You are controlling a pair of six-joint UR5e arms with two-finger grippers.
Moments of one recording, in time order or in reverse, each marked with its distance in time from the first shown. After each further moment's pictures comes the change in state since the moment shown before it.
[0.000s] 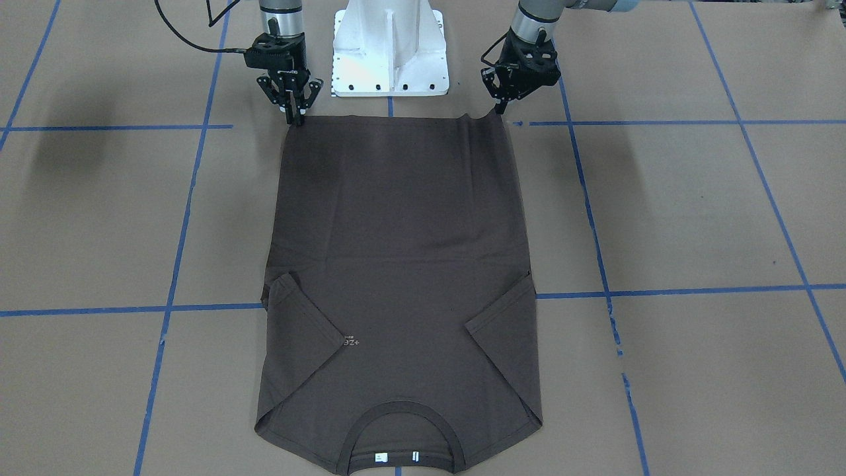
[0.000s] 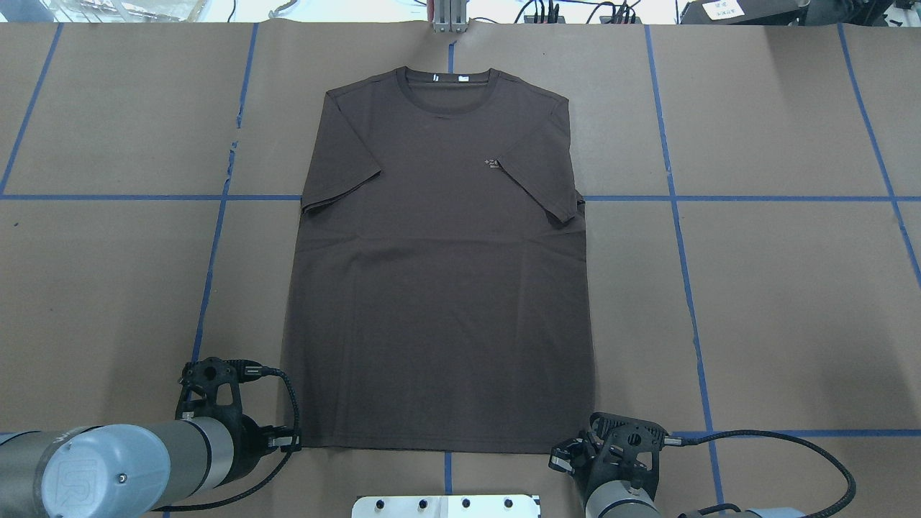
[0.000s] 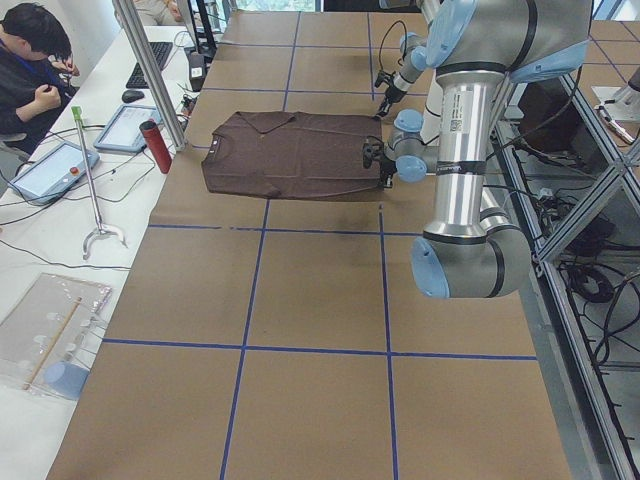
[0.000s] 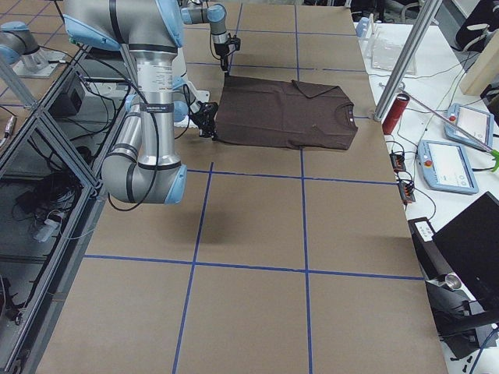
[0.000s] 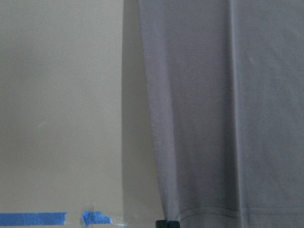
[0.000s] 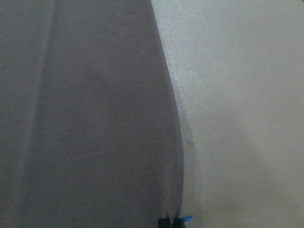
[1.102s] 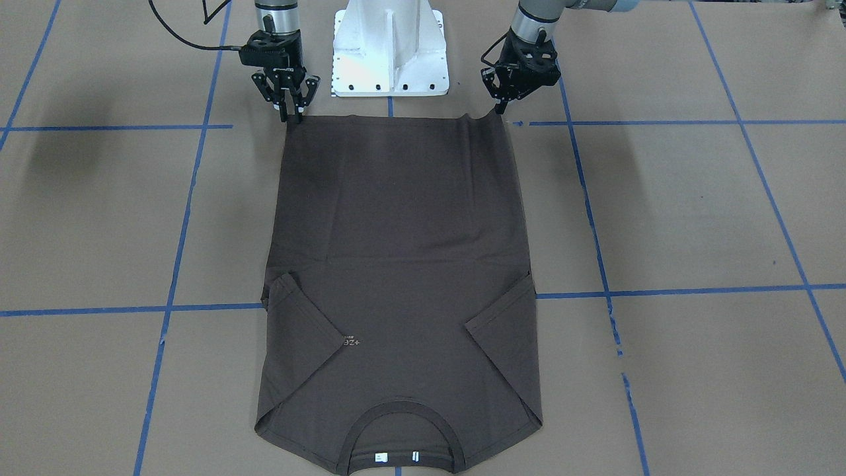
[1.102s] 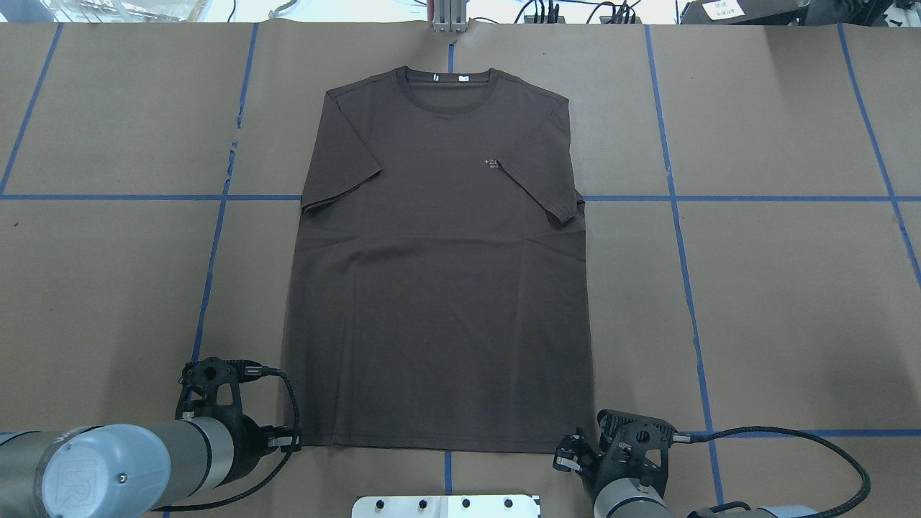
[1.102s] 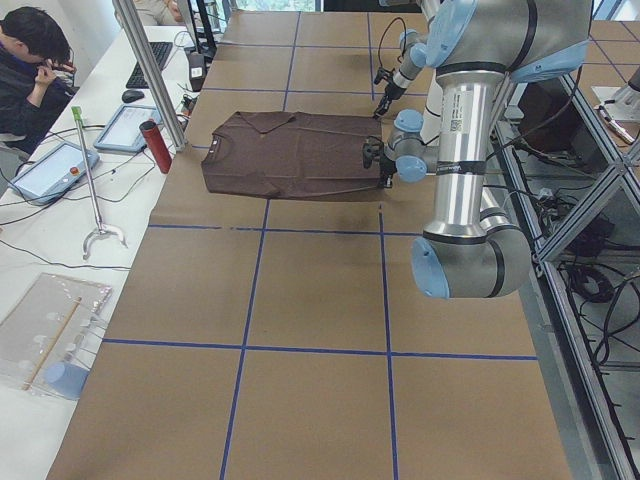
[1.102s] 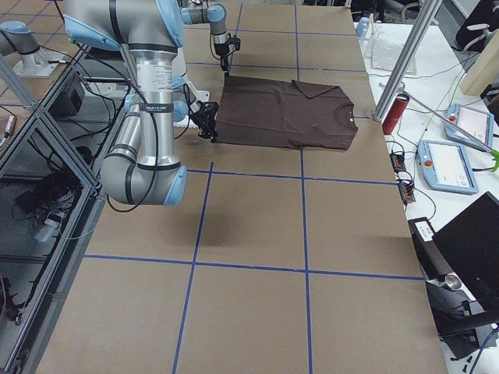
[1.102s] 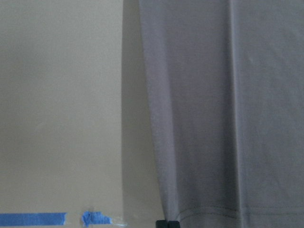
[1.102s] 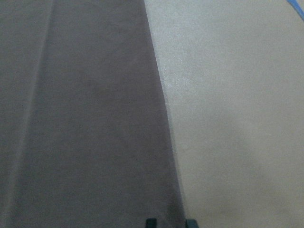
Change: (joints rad) left arm 0.000 0.000 0.001 0.000 0.000 0.000; right arm 0.003 -0.023 0.026 -0.003 0.004 -0.008
